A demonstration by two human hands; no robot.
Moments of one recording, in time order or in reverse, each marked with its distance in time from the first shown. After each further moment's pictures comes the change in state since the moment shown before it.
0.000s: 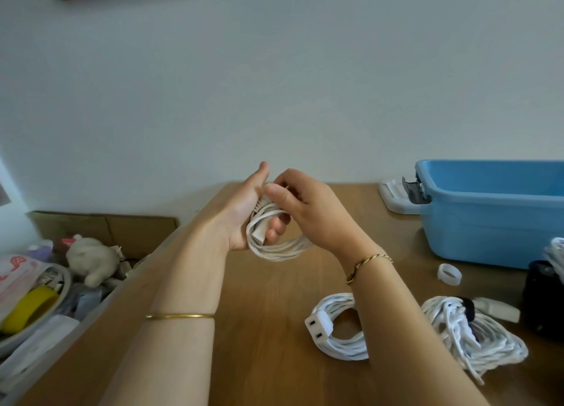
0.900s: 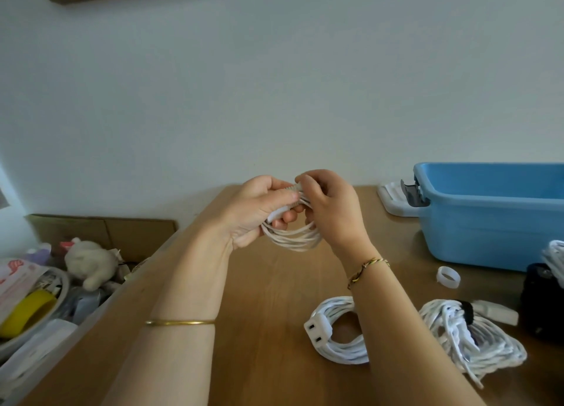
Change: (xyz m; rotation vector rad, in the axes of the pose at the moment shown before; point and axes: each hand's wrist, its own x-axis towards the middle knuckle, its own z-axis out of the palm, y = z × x) left_hand 0.005 -0.004 0.006 0.192 0.060 0.331; right_hand 0.004 0.018 -0.003 0.184 0.398 0.160
